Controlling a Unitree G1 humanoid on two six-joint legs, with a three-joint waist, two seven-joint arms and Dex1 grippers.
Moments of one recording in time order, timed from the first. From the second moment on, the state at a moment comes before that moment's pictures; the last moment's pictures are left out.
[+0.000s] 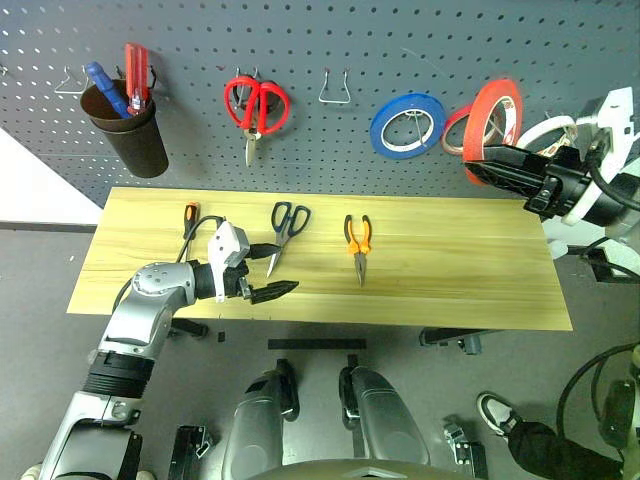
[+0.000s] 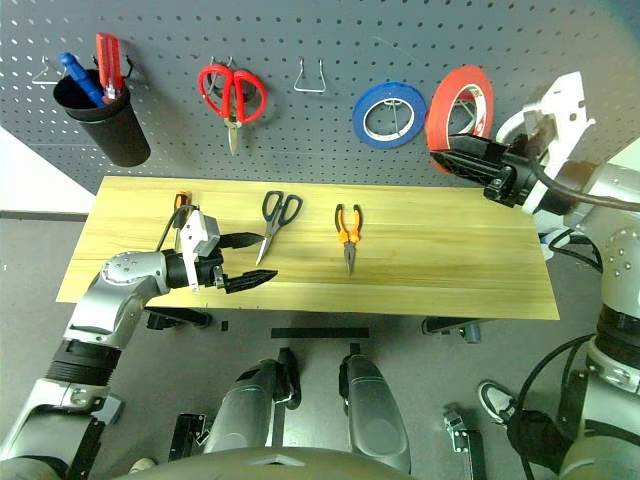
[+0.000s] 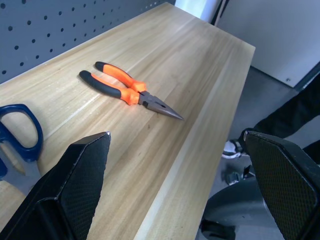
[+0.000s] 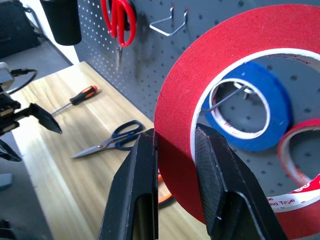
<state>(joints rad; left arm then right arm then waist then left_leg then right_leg) -0.35 0.55 -0.06 0.09 -0.36 0.27 -1.08 -0.54 -0.84 -0.39 -0.24 0.57 0.79 0.96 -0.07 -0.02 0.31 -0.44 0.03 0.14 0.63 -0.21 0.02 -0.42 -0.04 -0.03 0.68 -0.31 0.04</state>
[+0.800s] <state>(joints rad) -0.36 0.54 -0.06 0.12 -0.33 0.22 -1.05 -0.57 -0.81 -0.11 0.08 0.32 0.44 0.90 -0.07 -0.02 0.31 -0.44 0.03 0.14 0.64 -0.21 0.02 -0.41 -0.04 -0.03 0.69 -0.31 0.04</state>
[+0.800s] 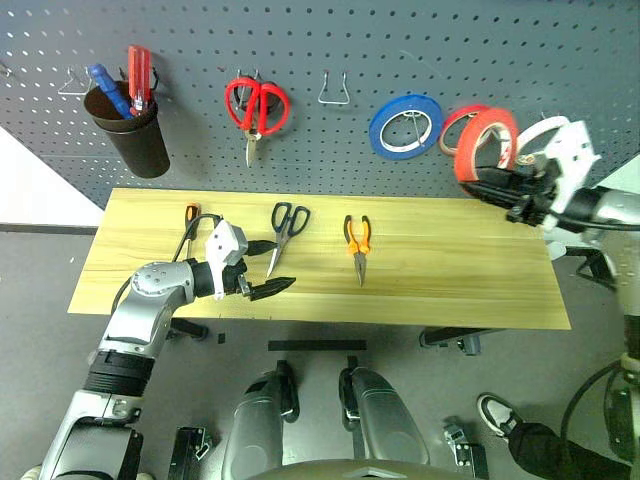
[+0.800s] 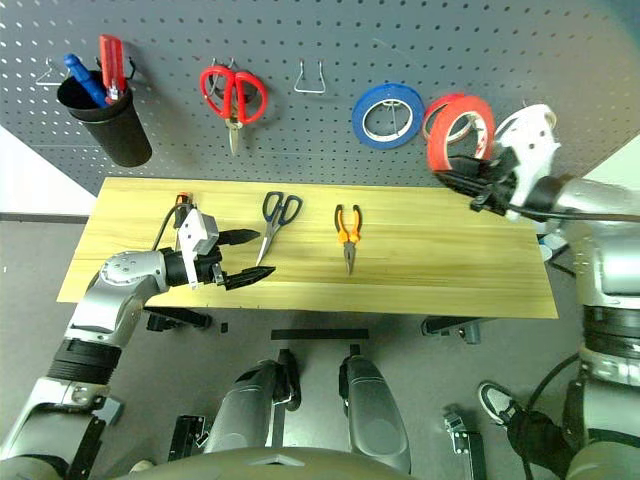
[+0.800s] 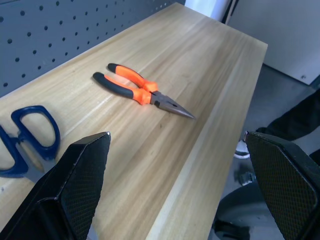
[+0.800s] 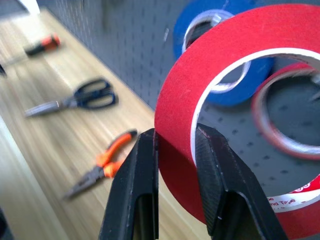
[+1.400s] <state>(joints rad) -0.30 0.55 -0.04 0.07 -0.33 0.21 -1.00 -0.81 -0.67 0.06 0.54 0.02 0.16 0.78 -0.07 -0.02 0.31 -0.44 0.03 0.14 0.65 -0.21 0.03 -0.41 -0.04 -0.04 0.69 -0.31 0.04</state>
